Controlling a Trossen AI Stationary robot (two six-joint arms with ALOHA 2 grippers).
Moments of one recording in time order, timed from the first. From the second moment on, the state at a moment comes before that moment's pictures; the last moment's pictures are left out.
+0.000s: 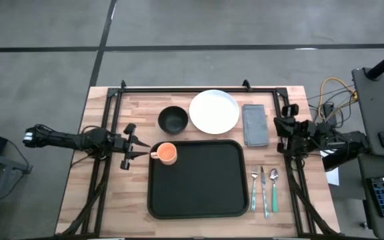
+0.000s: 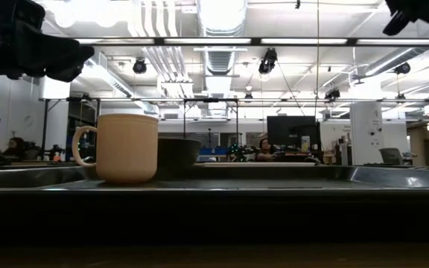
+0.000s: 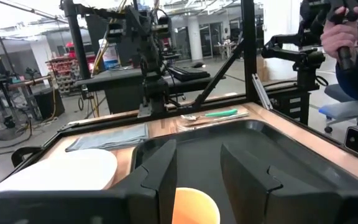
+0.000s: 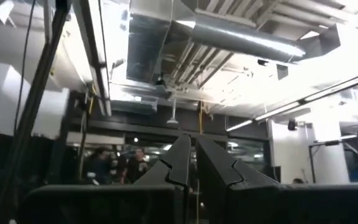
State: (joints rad) left arm -0.10 0.28 0.02 0.26 0.04 0.15; right arm 0.06 0.09 0.07 0.71 0.19 -0.21
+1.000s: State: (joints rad) left arm -0.10 0.28 0.01 0.25 0.04 0.15; right arm 0.06 0.80 0.93 -0.61 0.61 -0.23
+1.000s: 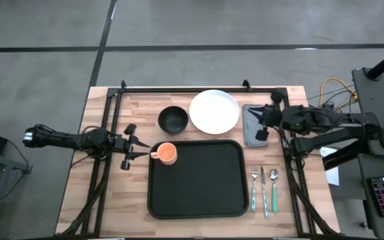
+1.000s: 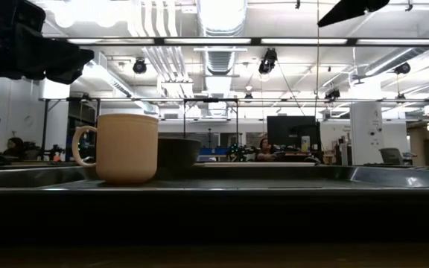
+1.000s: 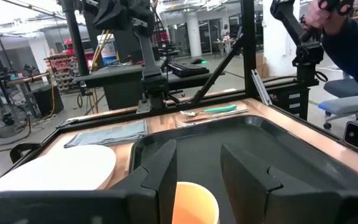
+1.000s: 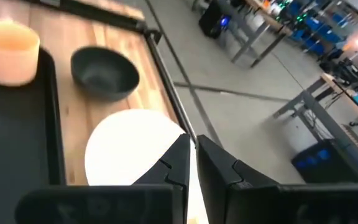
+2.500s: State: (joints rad) left arm -0.10 0.28 0.01 0.25 0.04 0.15; right arm -0.28 1.32 0.95 -0.57 0.15 -0.38
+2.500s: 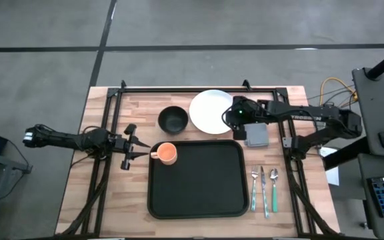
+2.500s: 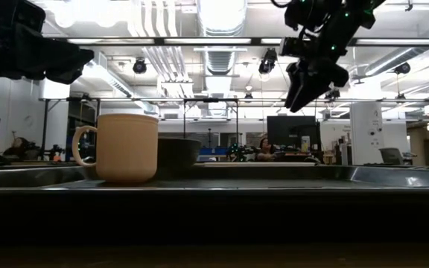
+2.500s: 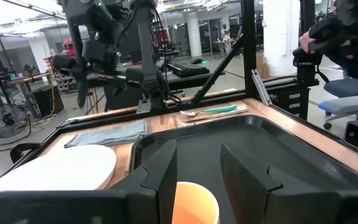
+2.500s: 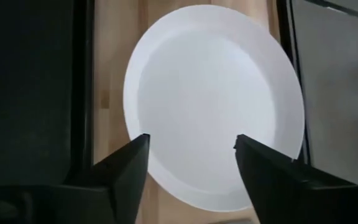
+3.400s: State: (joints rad) left arm -0.10 0.28 0.01 0.25 0.04 0.15; right arm -0.28 1.63 0.94 -0.53 0.15 -0.40
